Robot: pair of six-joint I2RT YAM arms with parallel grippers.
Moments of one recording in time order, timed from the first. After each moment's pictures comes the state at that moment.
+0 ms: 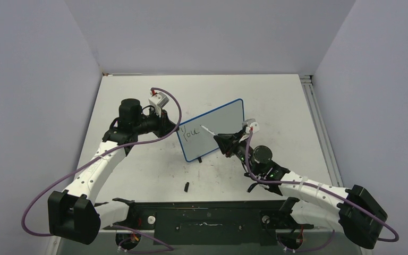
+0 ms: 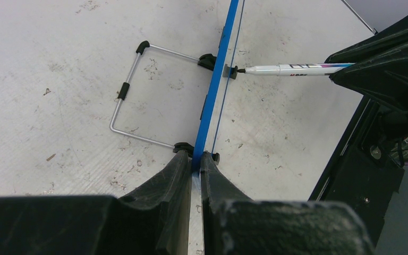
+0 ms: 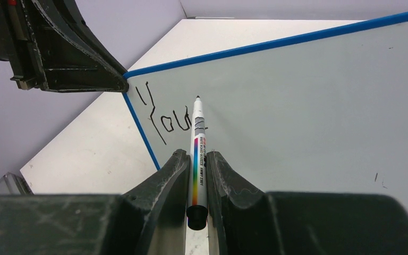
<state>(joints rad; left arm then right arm) -0.26 1.18 0.91 -0.23 0.67 -0.04 0.85 1.03 0.40 0.66 0.16 0.36</state>
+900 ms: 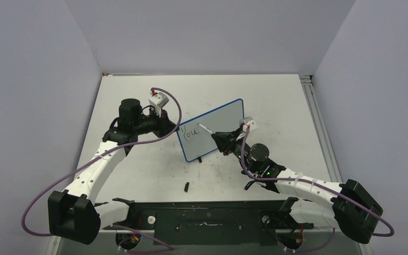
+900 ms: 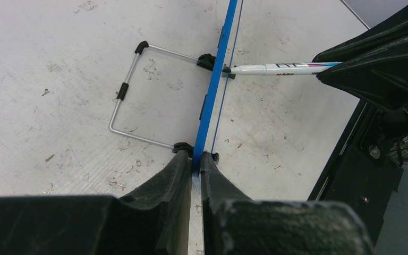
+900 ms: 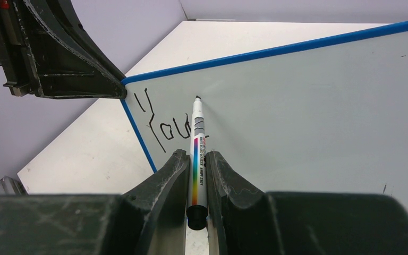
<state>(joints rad) -0.26 1.18 0.91 -0.23 0.68 -0.04 0.84 1.11 0.43 0.72 0.15 0.35</state>
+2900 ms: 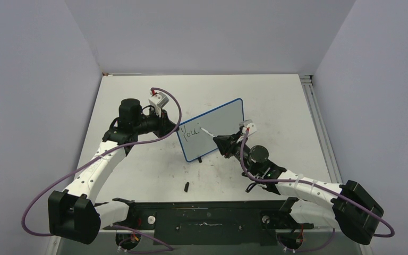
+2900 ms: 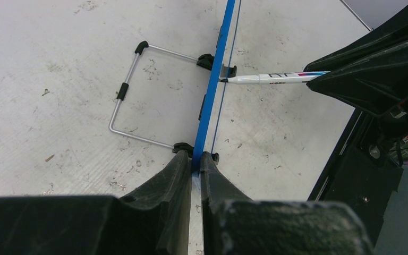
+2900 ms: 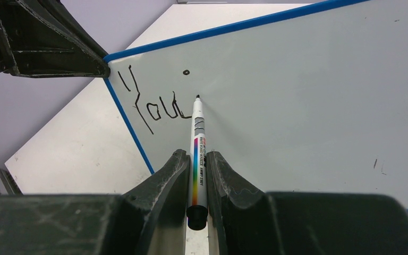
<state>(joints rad) -0.26 1.18 0.91 -0.23 0.68 -0.04 0.84 1.09 0.39 0.69 0.16 0.35</state>
